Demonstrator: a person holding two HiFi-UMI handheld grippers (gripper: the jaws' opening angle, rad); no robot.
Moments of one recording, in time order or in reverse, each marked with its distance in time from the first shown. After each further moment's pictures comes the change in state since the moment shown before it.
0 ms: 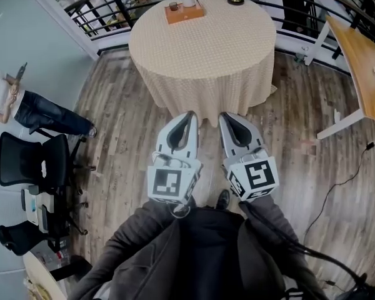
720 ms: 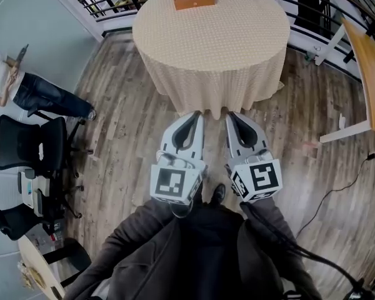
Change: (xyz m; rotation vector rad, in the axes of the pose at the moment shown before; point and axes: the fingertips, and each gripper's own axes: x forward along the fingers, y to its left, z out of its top) left arm 0.025 -0.006 -0.030 -0.043 0.045 0.032; right arm 0.012 -0.029 -0.030 0.030 0.064 0.028
